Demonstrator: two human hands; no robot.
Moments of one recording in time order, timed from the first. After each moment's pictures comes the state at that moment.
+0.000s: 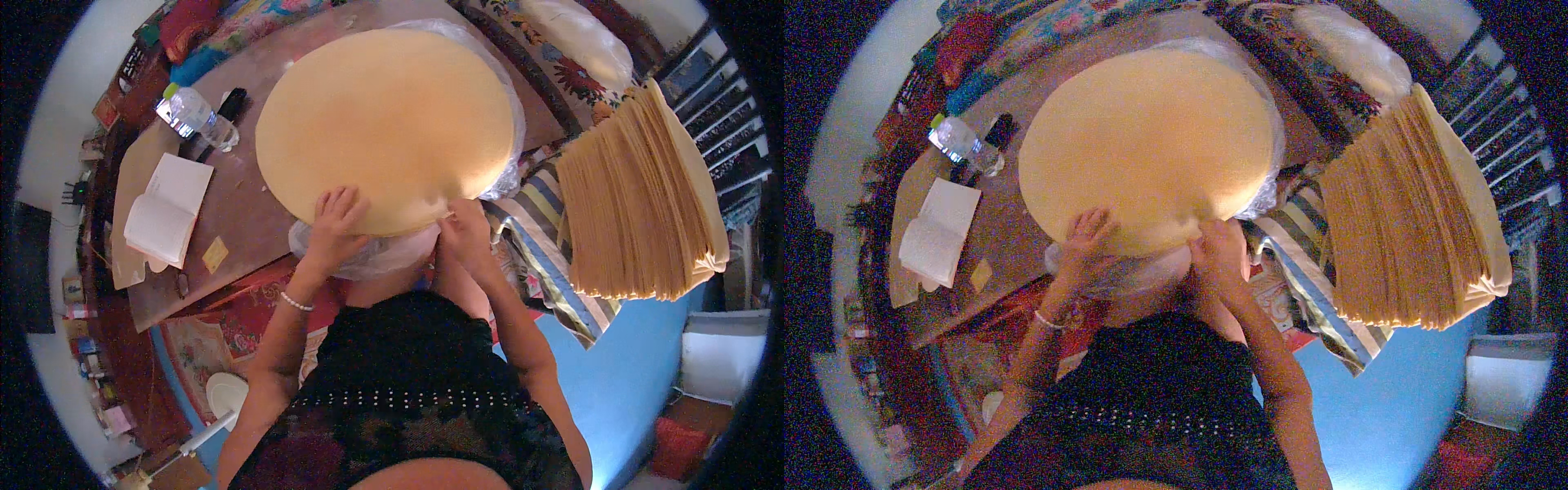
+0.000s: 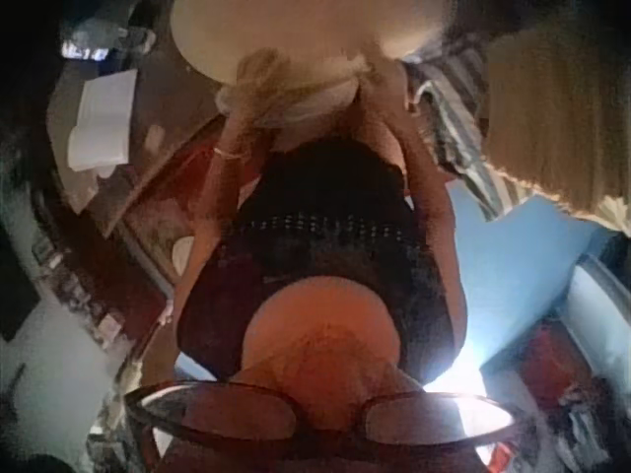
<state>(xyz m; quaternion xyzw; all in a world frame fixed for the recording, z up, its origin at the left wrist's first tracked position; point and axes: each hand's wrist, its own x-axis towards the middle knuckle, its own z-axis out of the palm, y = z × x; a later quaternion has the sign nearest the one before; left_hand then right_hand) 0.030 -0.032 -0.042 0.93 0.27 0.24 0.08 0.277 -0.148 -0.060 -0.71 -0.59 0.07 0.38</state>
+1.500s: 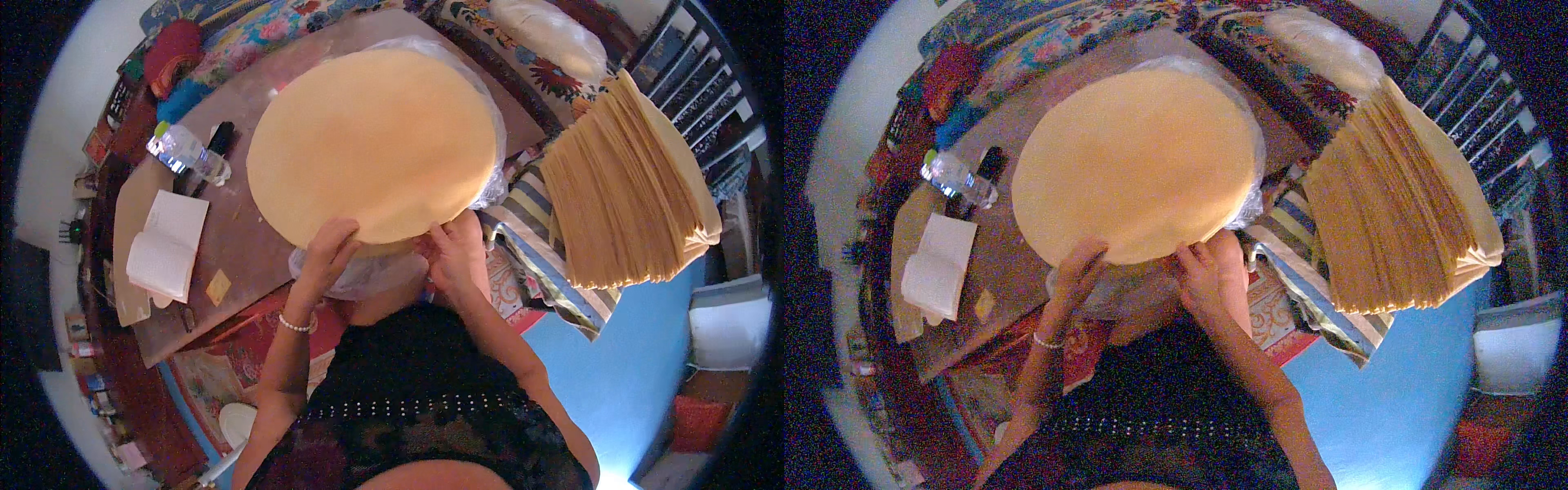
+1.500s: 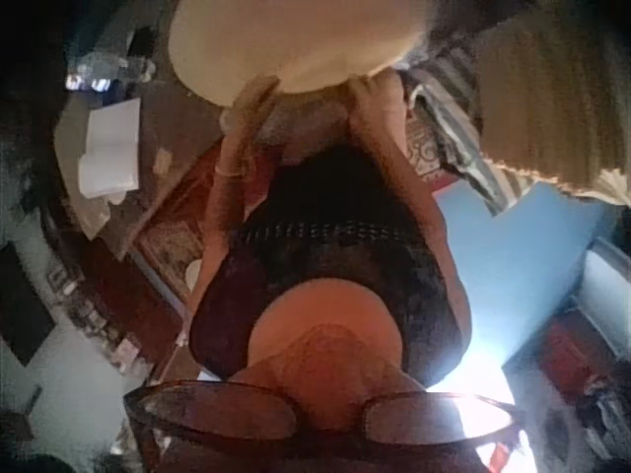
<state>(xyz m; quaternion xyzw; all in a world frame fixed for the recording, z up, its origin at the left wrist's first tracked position) 0.027 -0.025 -0.024 0.88 0.22 0.34 0.23 0.228 -0.139 -0.063 -0.40 -0.05 0.54 0.74</state>
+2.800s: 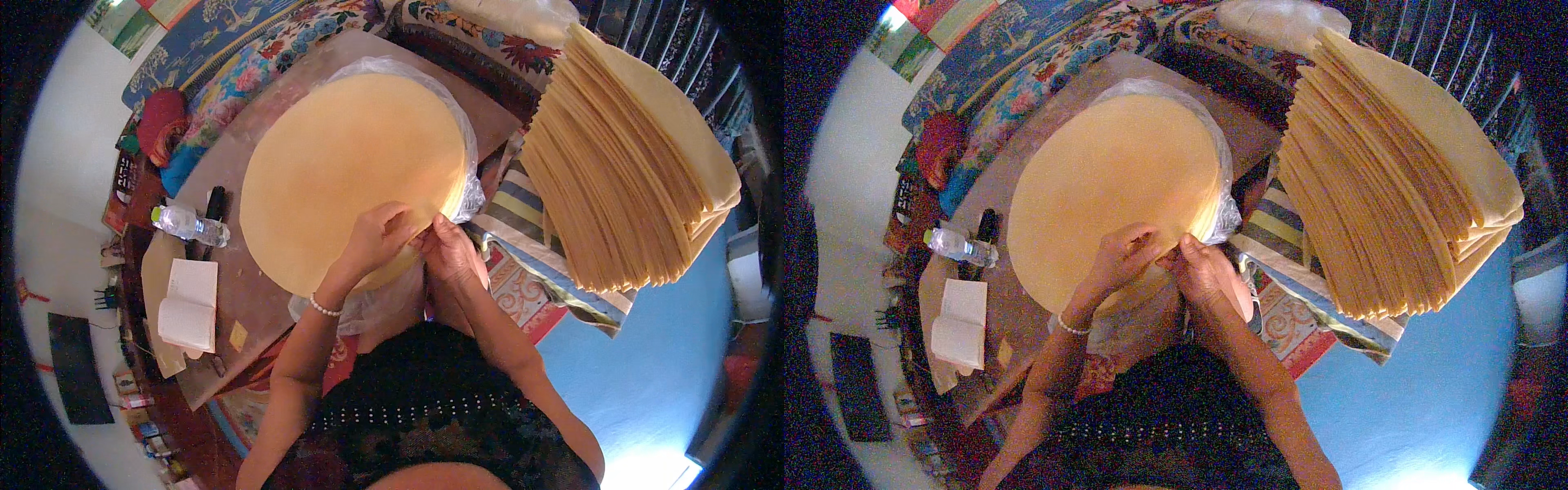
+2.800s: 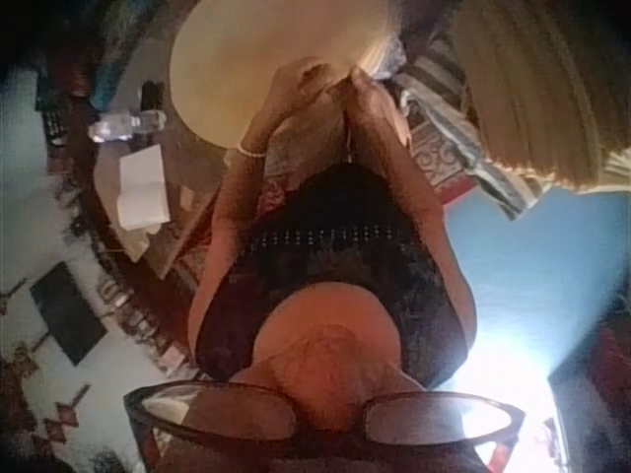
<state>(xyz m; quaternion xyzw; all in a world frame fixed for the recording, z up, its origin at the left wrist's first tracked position) 0.183 -0.016 0.021 0.88 0.21 0.21 0.38 0.290 -0.119 -0.065 -0.20 -0.11 0.55 0.81</state>
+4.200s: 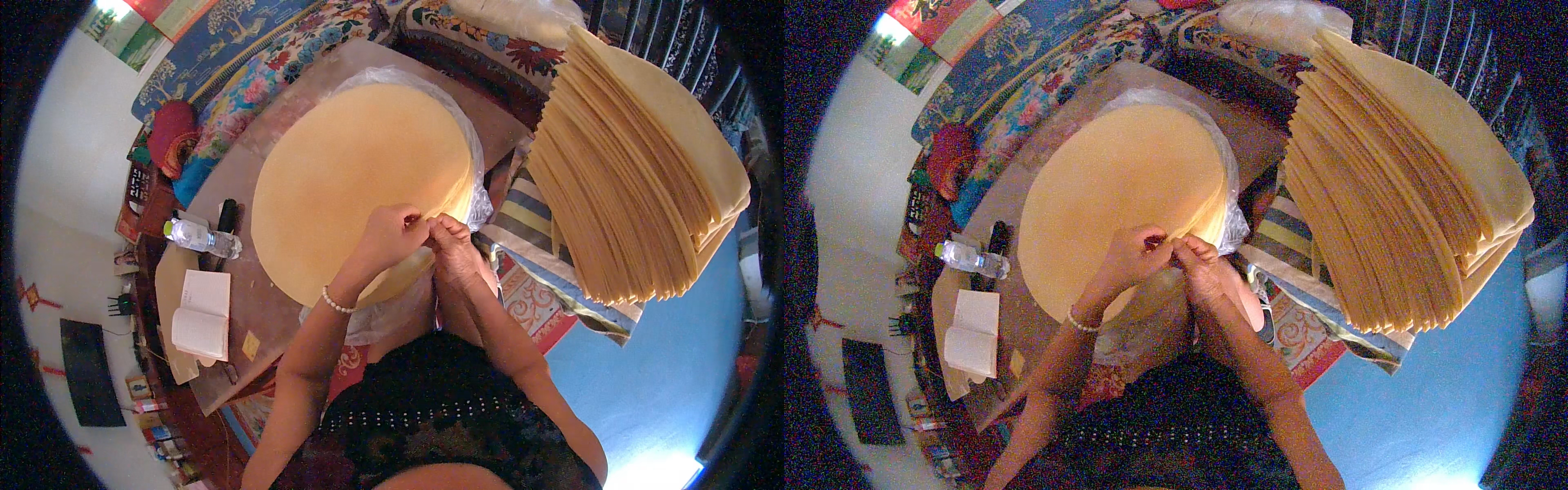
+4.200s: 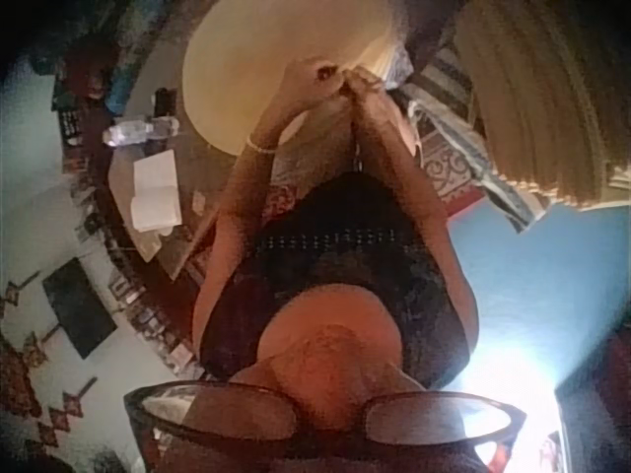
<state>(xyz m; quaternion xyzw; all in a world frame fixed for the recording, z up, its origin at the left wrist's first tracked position) 0.214 -0.012 0.043 0.89 0.26 0.14 0.35 0.294 -0.101 -0.058 -0.30 -0.13 0.48 0.82</state>
